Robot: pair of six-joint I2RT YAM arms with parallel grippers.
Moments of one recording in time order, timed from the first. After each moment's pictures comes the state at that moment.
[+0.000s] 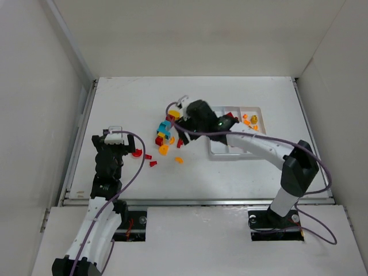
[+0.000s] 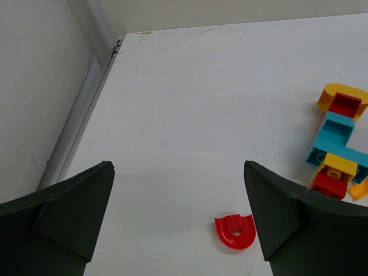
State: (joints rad) left arm -0.12 0.52 0.26 0.21 -0.21 0.11; right arm 0.77 1.70 1.46 -0.46 0.11 0.10
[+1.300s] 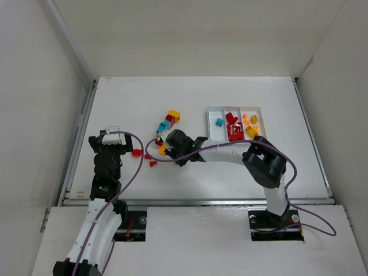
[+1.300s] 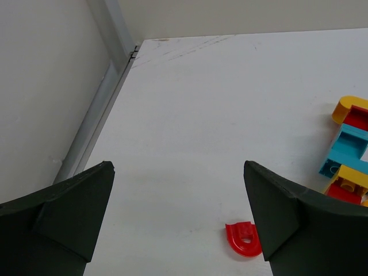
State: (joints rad) left arm -0.10 0.49 0.26 0.22 -0.25 0.12; right arm 1.00 1.99 1.35 -0.31 0.08 0.01
